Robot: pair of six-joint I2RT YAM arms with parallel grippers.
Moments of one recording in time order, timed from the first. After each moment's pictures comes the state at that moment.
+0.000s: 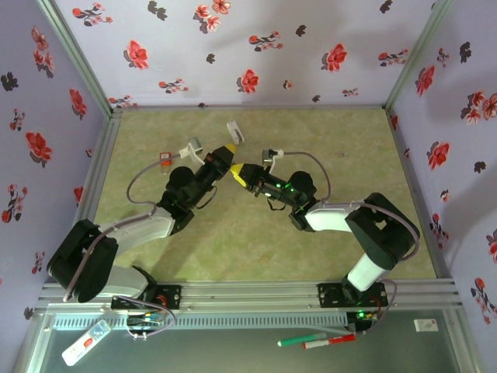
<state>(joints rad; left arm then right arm) -0.70 1.37 0.62 0.88 -0.01 -1.17 0.73 1.63 0.65 1.21 -0.49 1.48</state>
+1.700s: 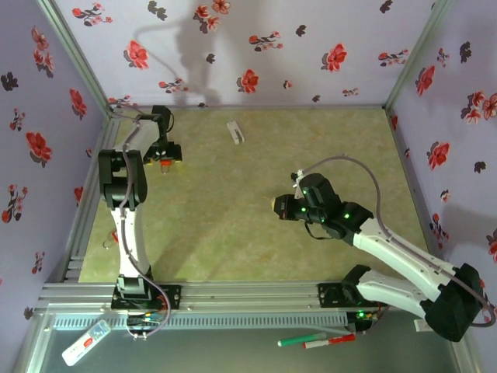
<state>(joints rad) -0.08 2.26 1.87 -0.99 -0.16 -0.21 0.75 0.98 0.74 -0.43 -0.17 0.77</state>
